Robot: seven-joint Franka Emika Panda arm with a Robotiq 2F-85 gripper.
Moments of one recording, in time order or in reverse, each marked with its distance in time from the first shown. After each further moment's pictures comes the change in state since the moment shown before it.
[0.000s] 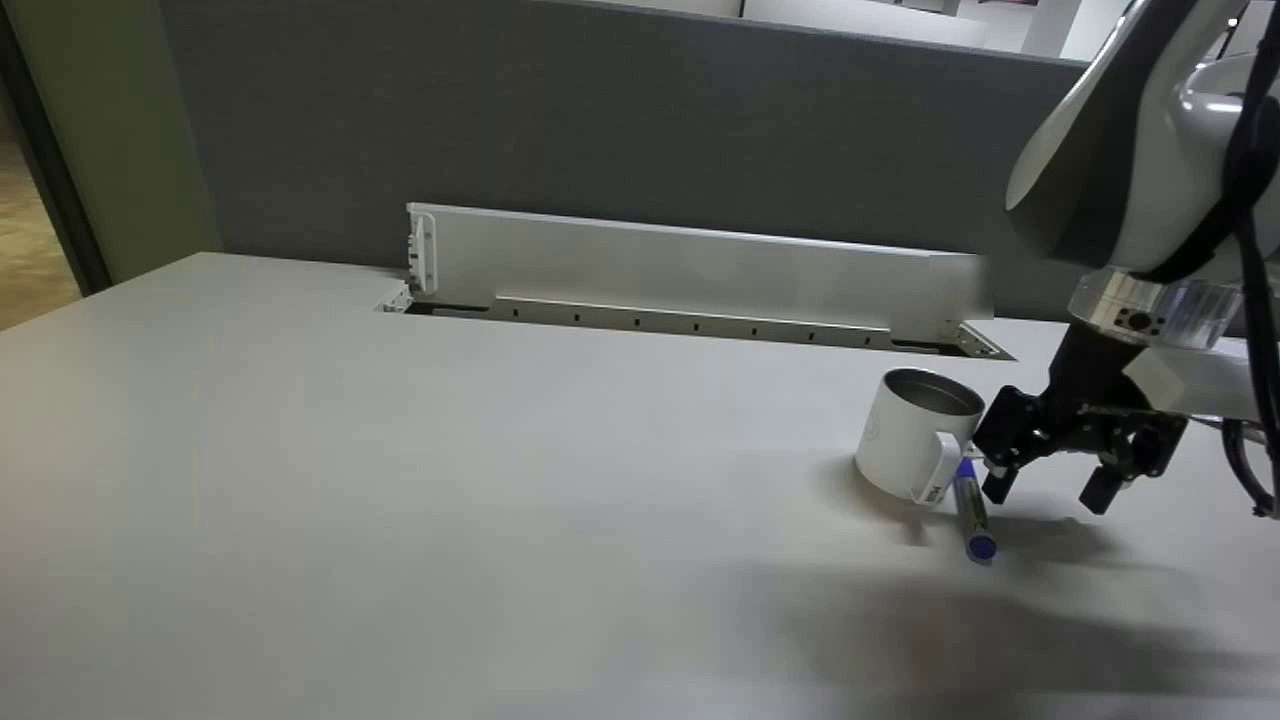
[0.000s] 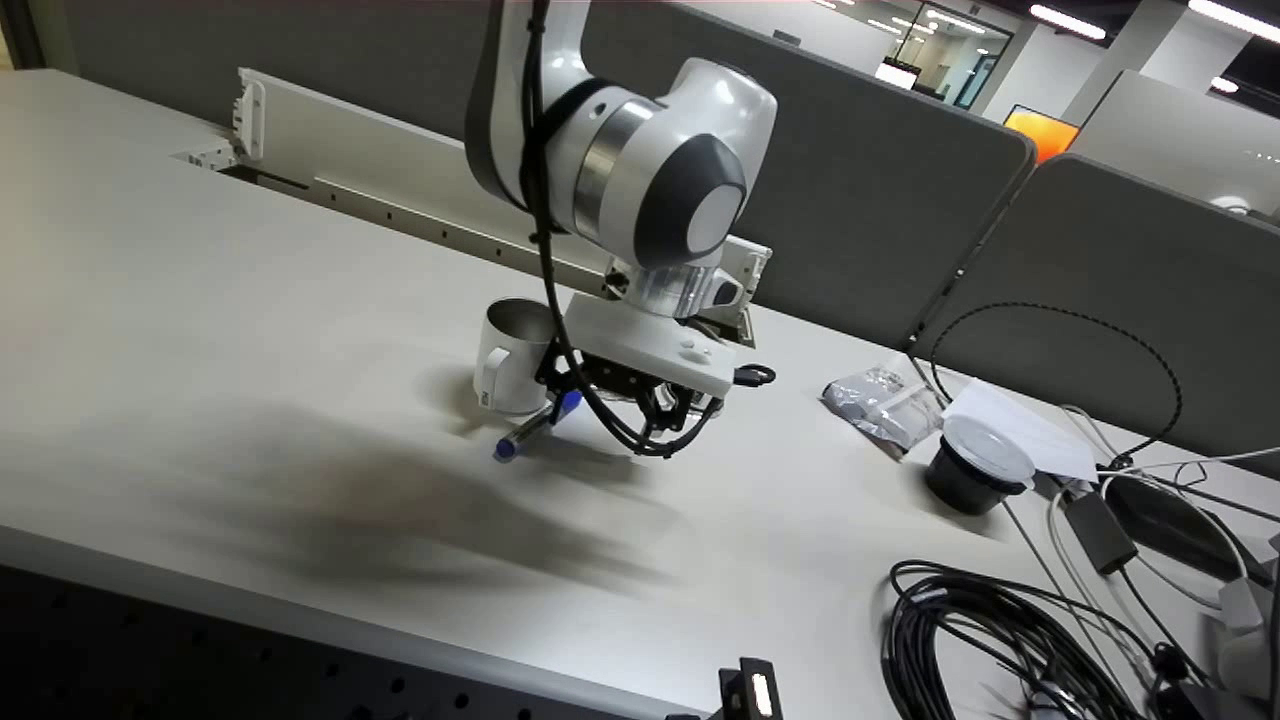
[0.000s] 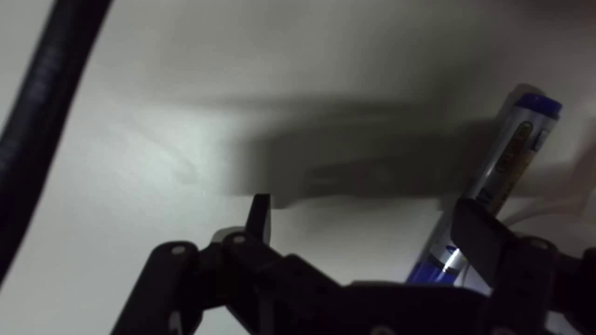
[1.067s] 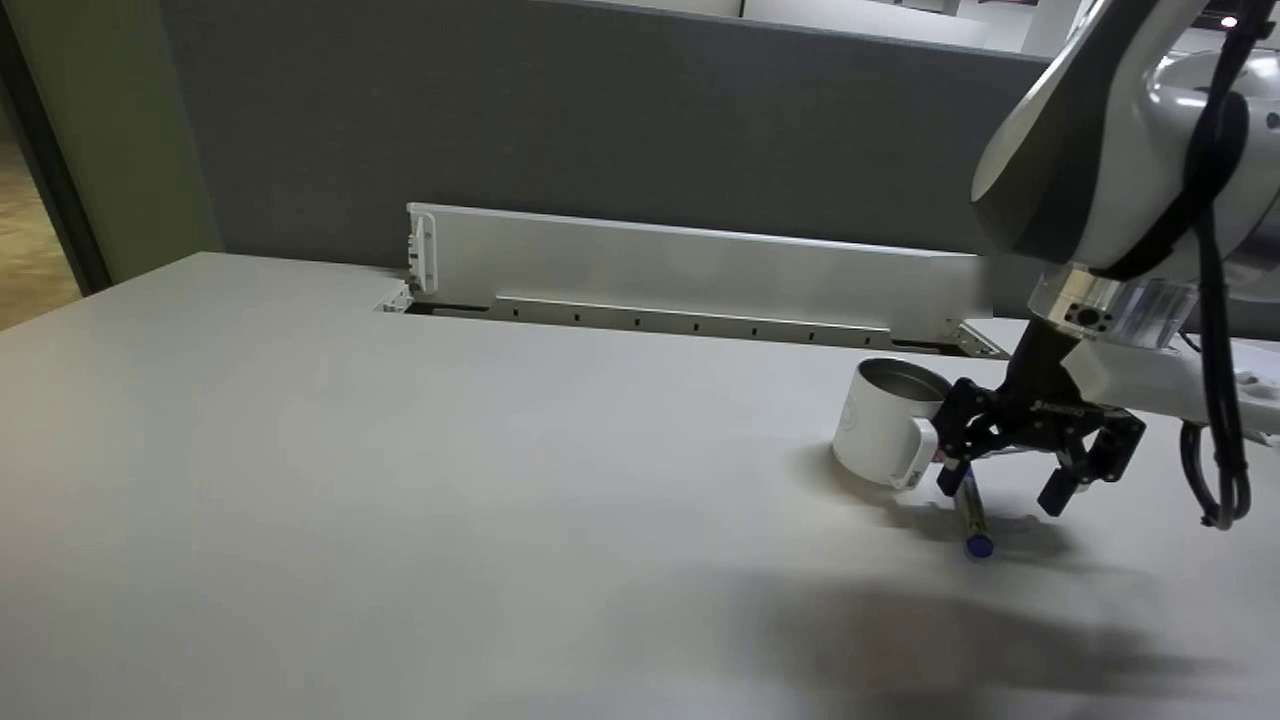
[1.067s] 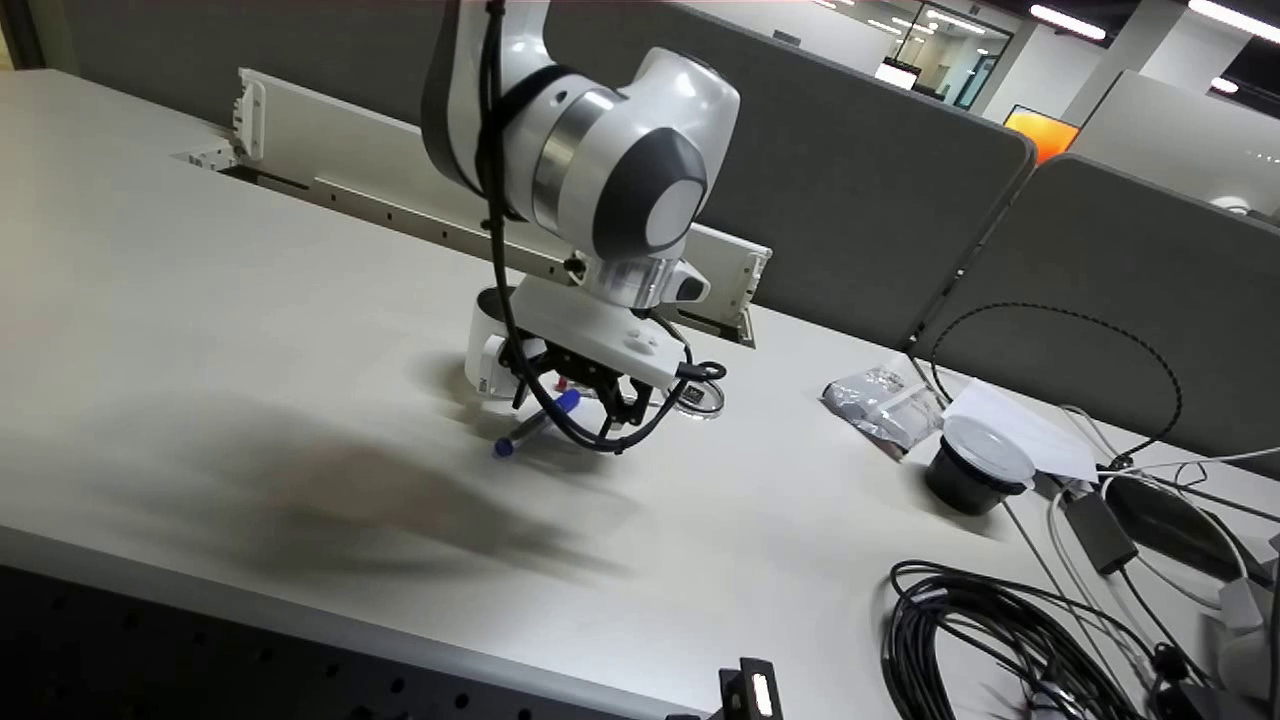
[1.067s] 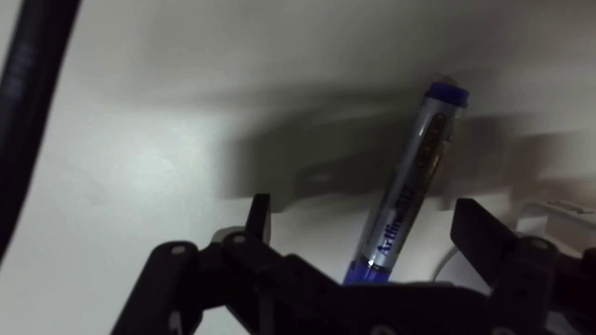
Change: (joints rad) arm -0.024 -0.003 0.078 -0.027 -0.005 0.024 0.127
